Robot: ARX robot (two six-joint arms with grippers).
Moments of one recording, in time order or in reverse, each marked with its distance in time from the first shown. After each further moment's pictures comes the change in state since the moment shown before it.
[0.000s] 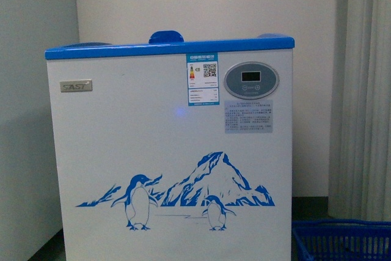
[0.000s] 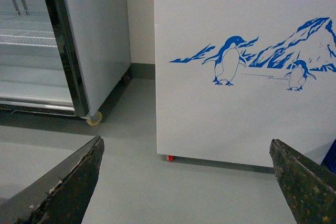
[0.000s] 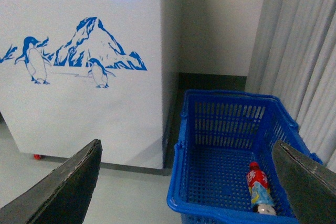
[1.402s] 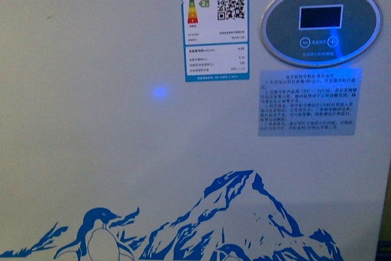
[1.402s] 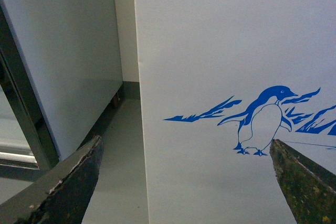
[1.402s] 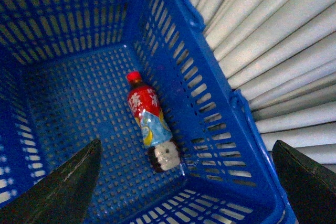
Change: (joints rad) left arm 0.000 0.000 0.000 0.000 0.000 0.000; right arm -0.326 1.453 0.343 0.407 0.407 -0.047
